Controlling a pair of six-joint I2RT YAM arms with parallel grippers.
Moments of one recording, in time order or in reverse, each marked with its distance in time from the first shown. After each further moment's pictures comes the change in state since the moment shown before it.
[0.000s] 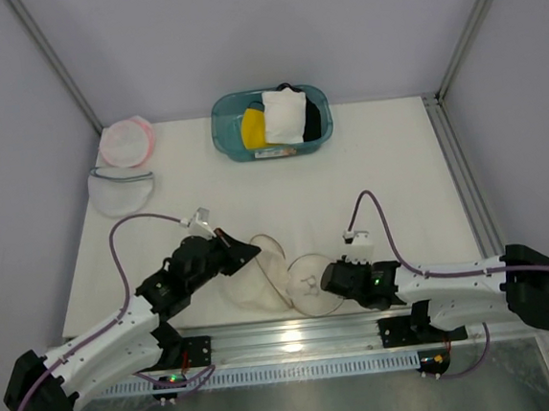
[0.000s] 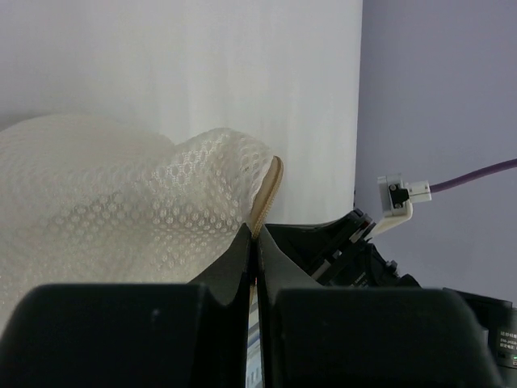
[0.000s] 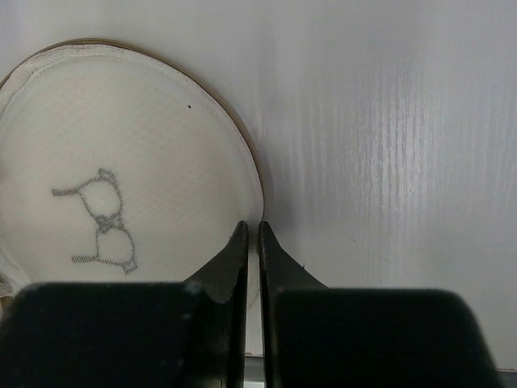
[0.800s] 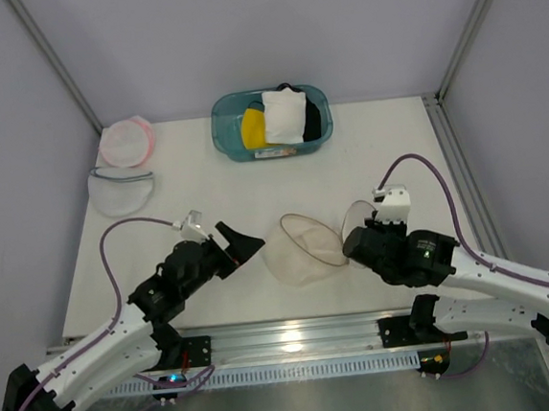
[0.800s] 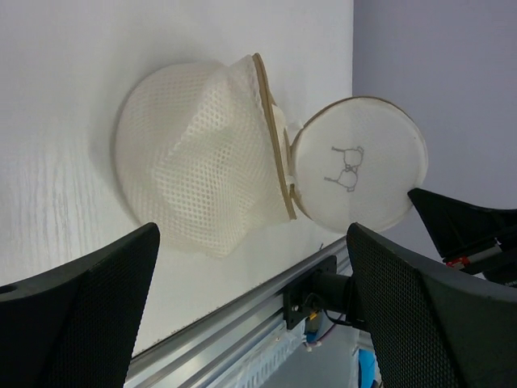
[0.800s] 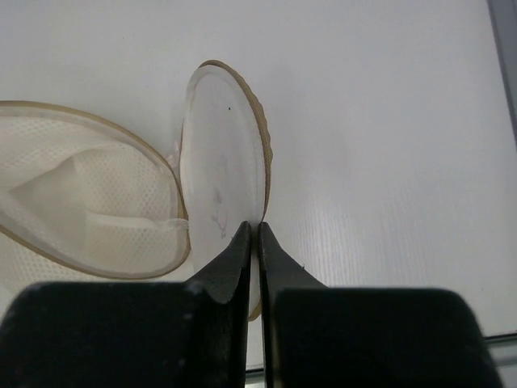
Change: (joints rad) left arm 0.000 -0.077 -0.015 -0.037 -0.027 0.004; right arm -0.099 -0.263 0.397 -0.581 0.338 -0.180
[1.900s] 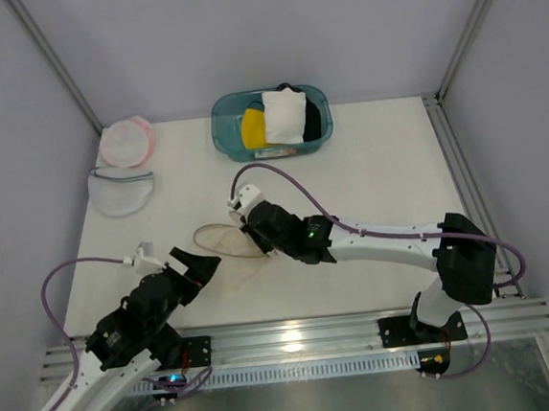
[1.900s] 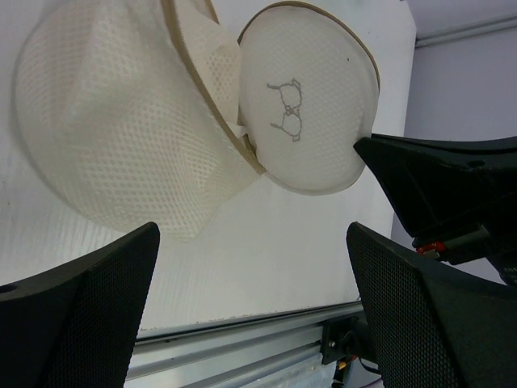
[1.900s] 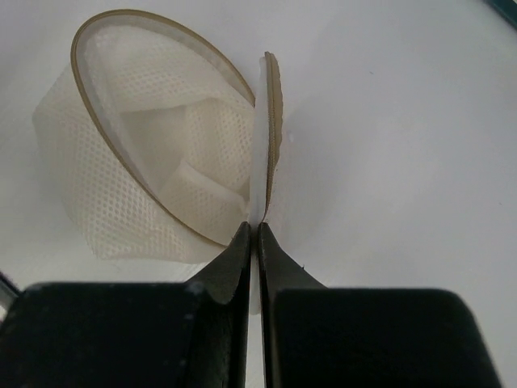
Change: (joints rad) left arm 0.000 -0.552 0.022 -0.674 -0.291 -0.087; right arm 0.007 0.715 0.314 0.881 -0.542 -0.853
